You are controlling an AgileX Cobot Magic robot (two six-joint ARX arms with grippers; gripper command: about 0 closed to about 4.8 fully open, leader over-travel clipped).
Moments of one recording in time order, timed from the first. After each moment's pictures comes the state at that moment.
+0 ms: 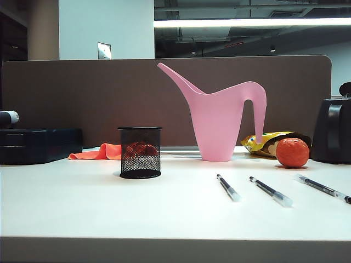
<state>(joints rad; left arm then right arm) -0.07 0.01 0.01 -0.06 0.29 0.02 -0.02 0.06 0.31 -0.40 -0.14 0.29</state>
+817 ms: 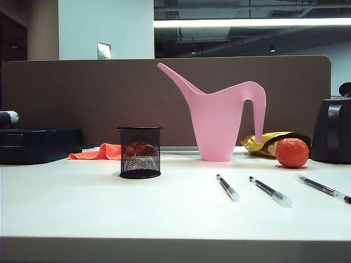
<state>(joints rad) -0.07 0.01 0.01 -0.06 0.33 0.02 -0.02 0.51 0.53 -0.50 -0.29 0.30</state>
